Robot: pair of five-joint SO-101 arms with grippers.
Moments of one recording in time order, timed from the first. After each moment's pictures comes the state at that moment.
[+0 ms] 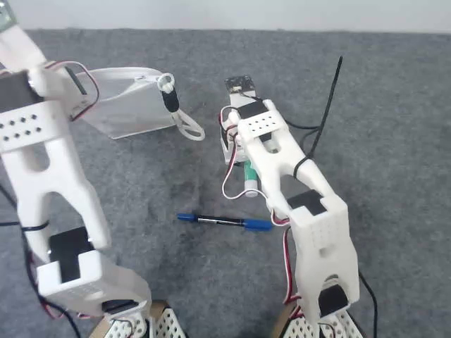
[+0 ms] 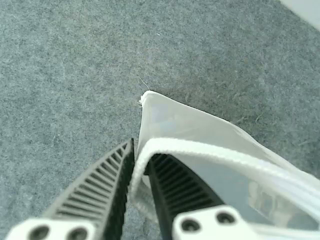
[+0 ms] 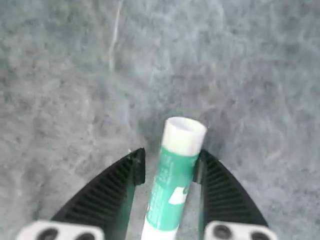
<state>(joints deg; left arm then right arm) -24.1 5.8 -29.8 96.8 21.3 -26.2 37.7 -19.7 72.4 -11.0</state>
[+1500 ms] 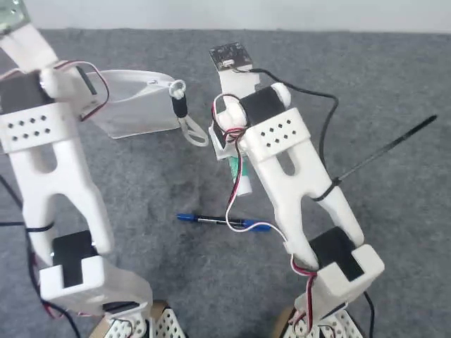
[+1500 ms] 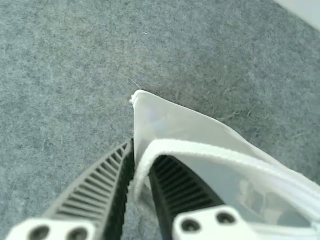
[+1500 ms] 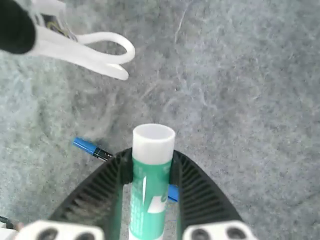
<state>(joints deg) -21.0 4.3 -26.7 95.1 21.3 -32.1 7.6 -21.9 94.3 -10.9</state>
